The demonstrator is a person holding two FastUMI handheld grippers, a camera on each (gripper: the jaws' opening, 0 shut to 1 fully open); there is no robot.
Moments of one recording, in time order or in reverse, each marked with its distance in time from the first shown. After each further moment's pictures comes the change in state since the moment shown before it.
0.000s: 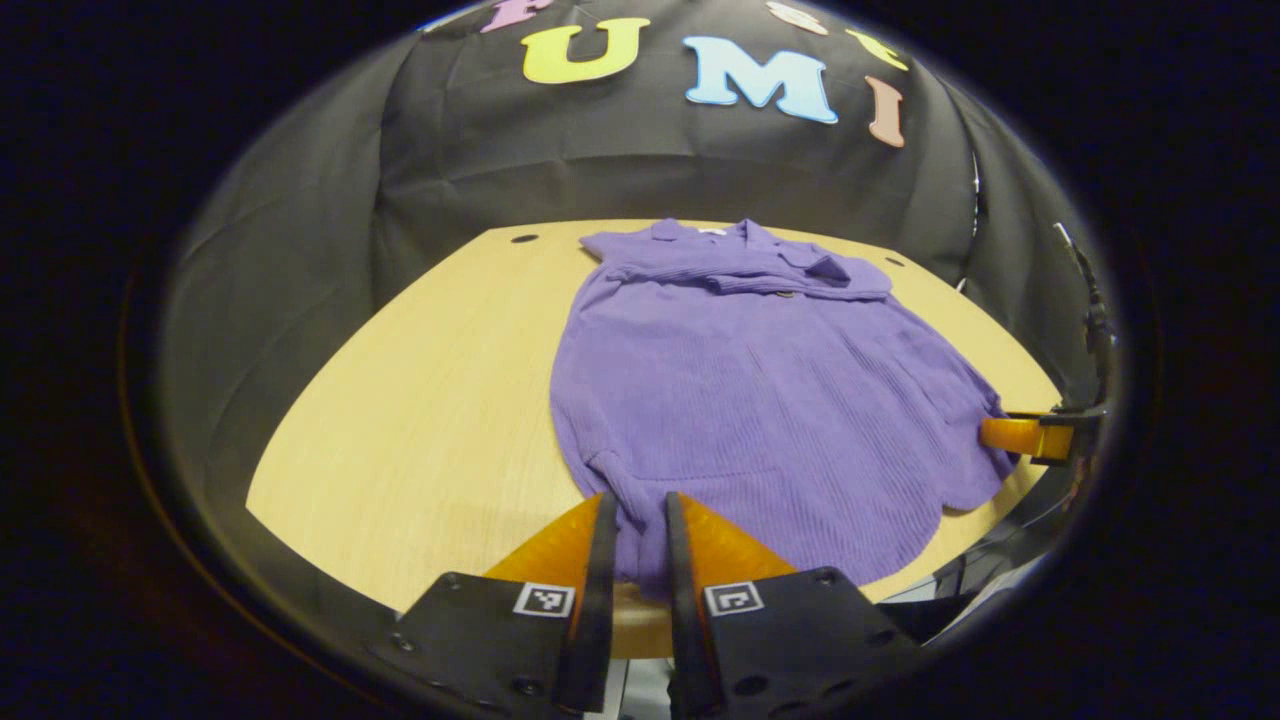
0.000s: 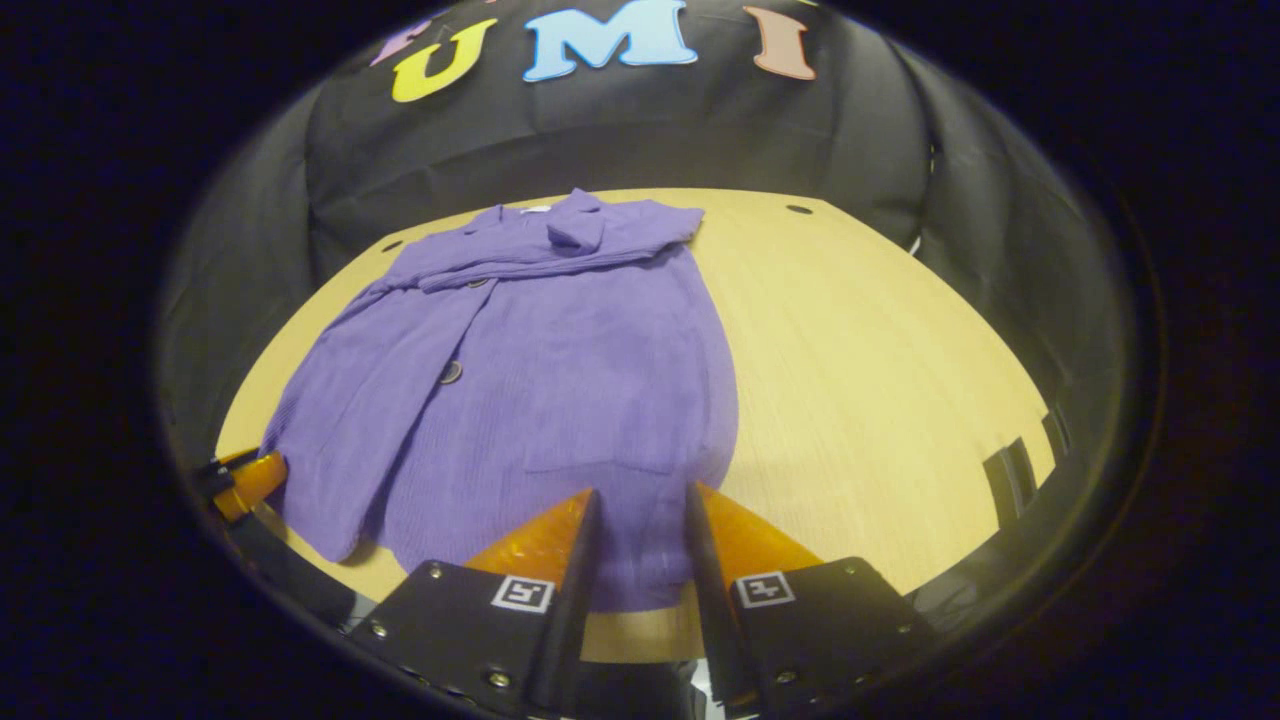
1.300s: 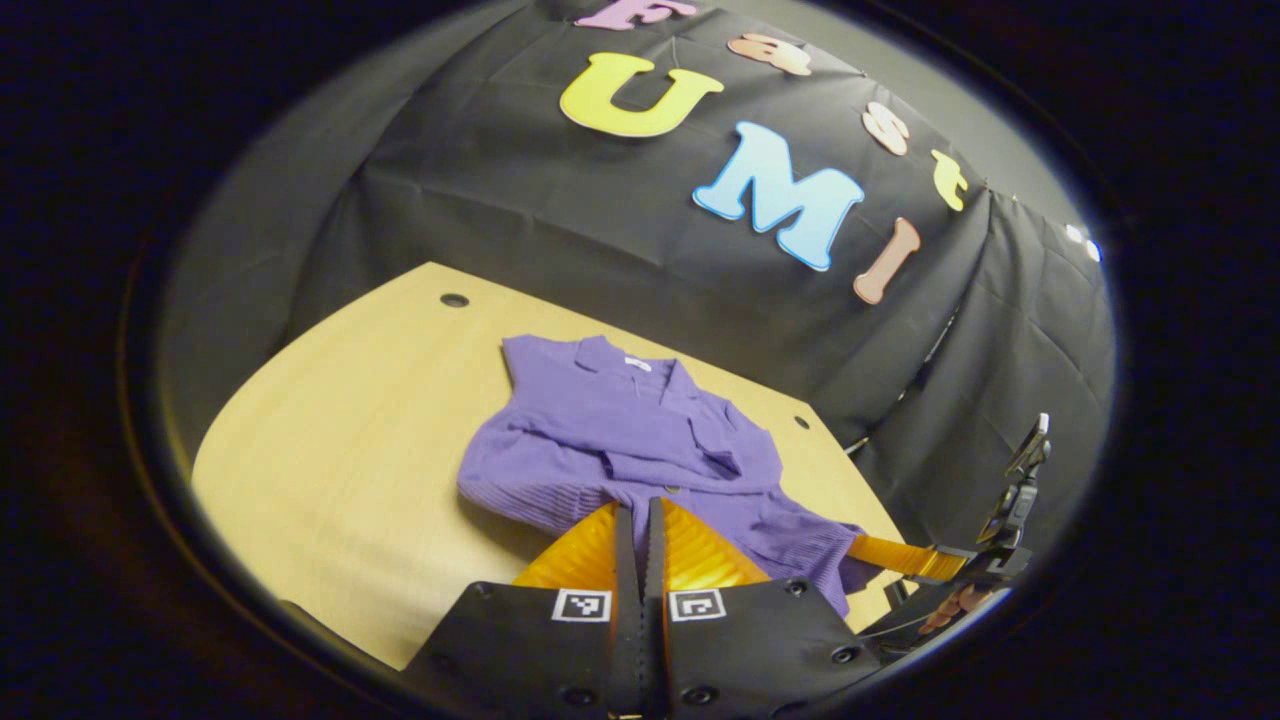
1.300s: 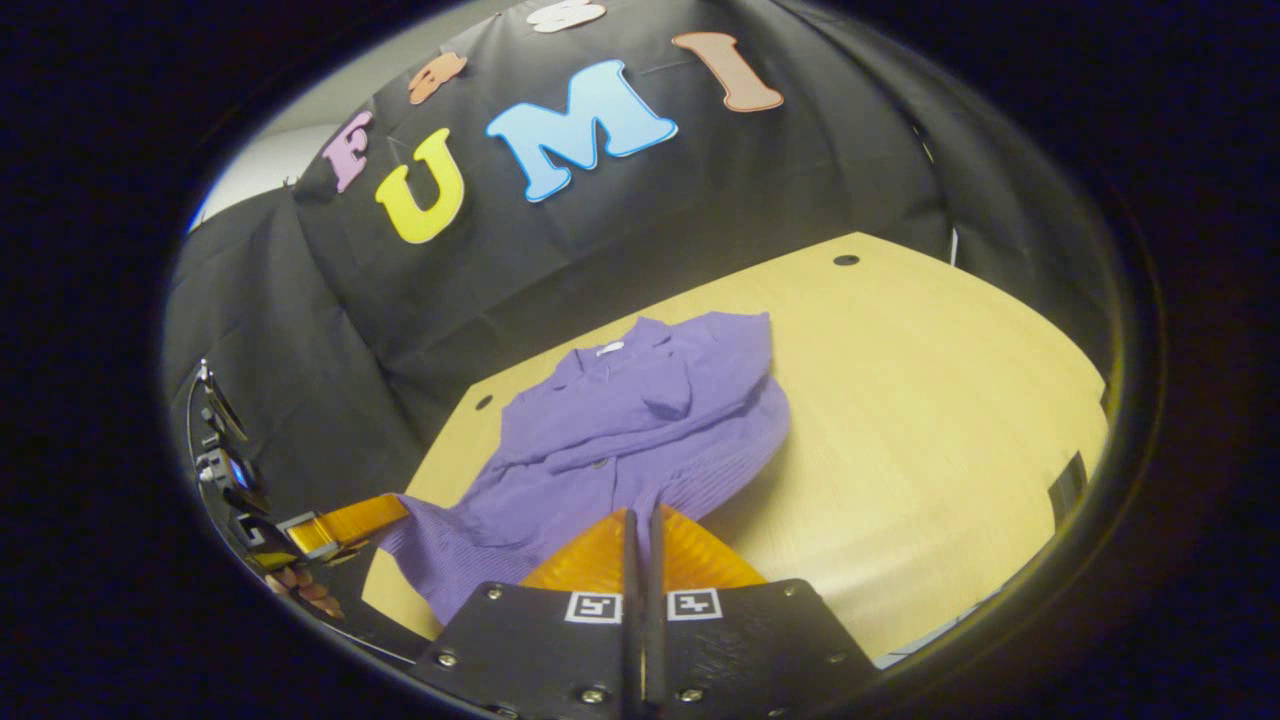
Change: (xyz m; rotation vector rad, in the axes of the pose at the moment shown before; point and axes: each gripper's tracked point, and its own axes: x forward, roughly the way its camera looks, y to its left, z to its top) left arm -0.014 -0.034 0.212 -0.329 -0.201 -0.306; right arm -0.042 0.064 0.149 0.303 -0.260 0.338
